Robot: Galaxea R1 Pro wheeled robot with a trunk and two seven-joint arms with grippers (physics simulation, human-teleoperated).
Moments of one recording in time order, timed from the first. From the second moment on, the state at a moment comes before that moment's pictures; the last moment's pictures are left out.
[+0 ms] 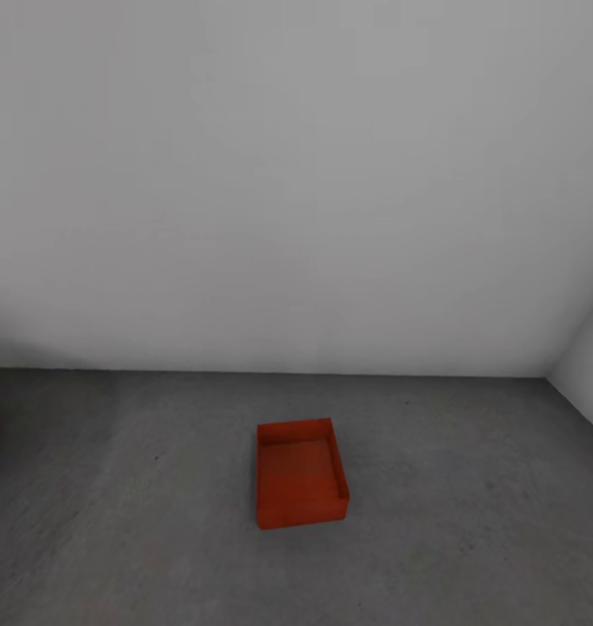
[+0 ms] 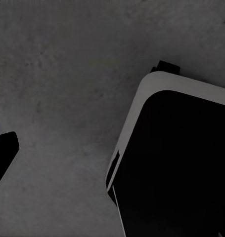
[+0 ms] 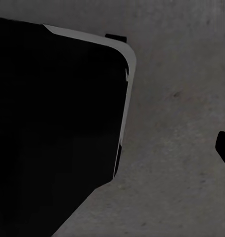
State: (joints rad) left arm -0.23 0.05 0.00 -0.02 0.29 -0.01 0.19; right arm -0.12 -0.07 0.21 0.03 -0.08 -0.22 0.07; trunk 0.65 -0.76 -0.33
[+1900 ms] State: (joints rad) left arm -0.23 0.03 0.01 0.00 0.32 -0.01 -0.03; right arm -0.12 -0.07 0.20 0.03 -0.10 -0.22 0.06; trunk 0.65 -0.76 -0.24
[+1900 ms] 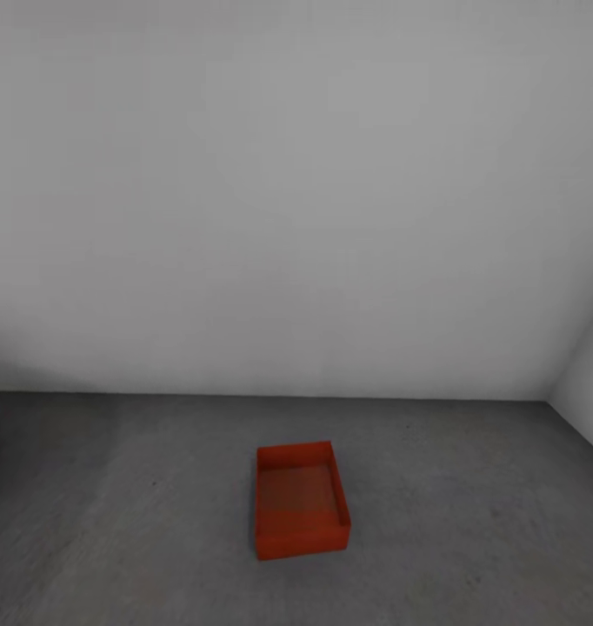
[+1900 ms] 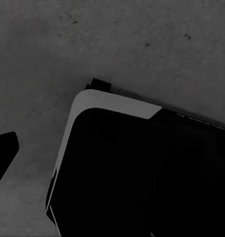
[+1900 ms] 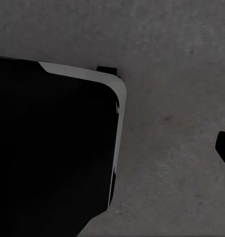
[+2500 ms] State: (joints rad) left arm -0.23 0.03 0.01 0.00 0.32 -0.01 -0.03; right arm -0.12 -0.07 0.20 0.03 -0.10 -0.22 0.06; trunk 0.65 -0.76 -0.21
